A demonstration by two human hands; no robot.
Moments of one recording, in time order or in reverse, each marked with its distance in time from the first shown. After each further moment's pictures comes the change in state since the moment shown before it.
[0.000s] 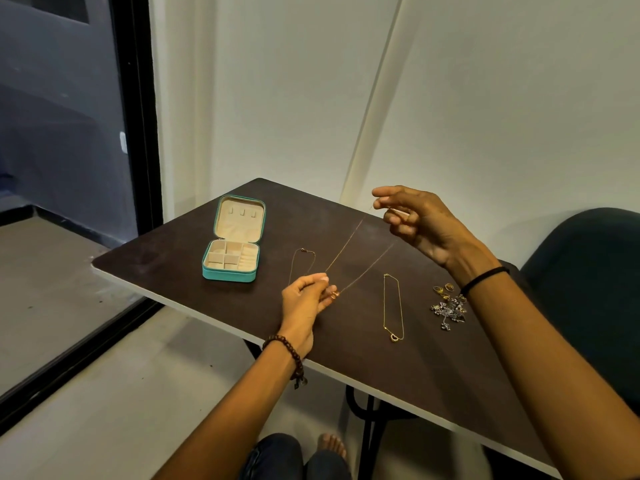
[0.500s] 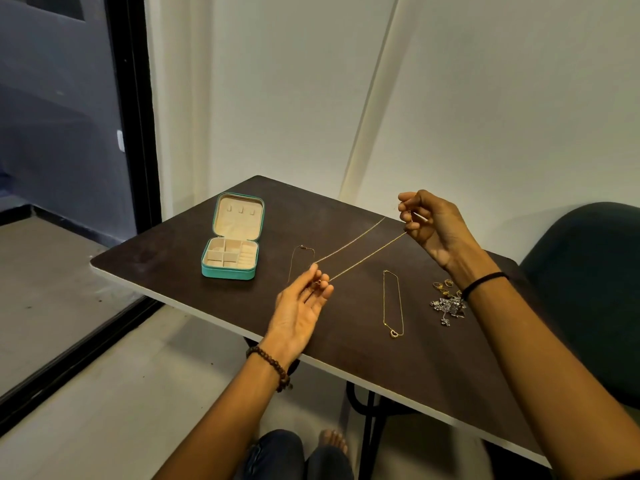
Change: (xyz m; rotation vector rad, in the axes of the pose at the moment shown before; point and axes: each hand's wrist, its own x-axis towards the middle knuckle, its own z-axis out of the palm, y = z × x) left_hand -0.014 0.010 -0.016 -0.483 -0.192 -0.197; right_hand 0.006 0.022 -0.025 0.154 0.264 -0.023
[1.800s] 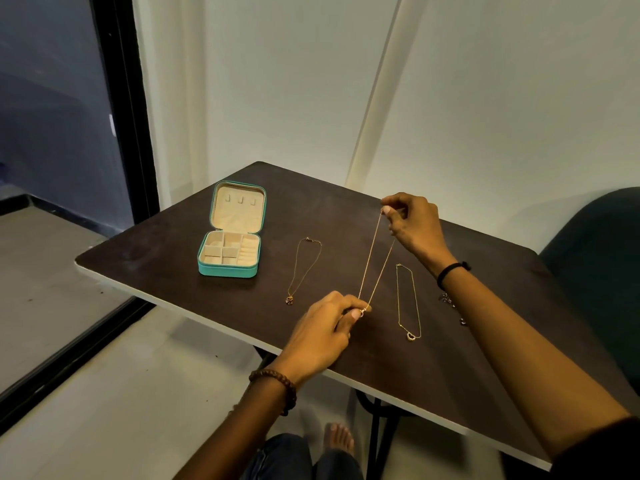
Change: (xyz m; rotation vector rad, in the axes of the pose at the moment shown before) left_hand 0.006 -0.016 -0.023 1.652 -0.320 0.449; right_hand 0.066 0.076 0.004 -1.027 0.087 -0.491
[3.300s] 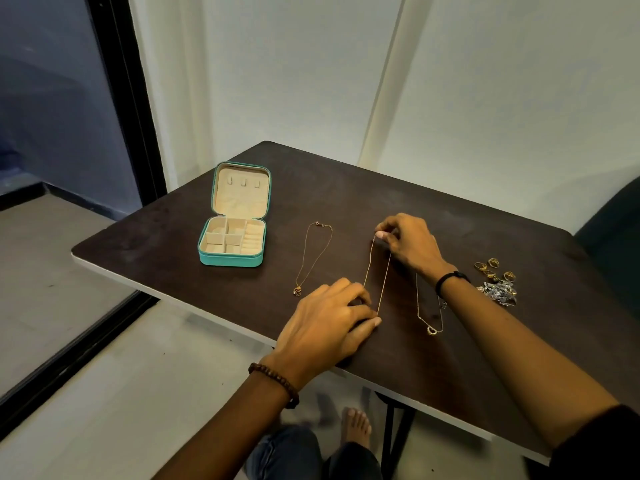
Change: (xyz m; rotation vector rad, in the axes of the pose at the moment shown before) left_hand 0.009 -0.019 -0.002 0.569 0.093 0.432; right_hand -0.017 0.052 0.055 -0.257 -0.278 0.039
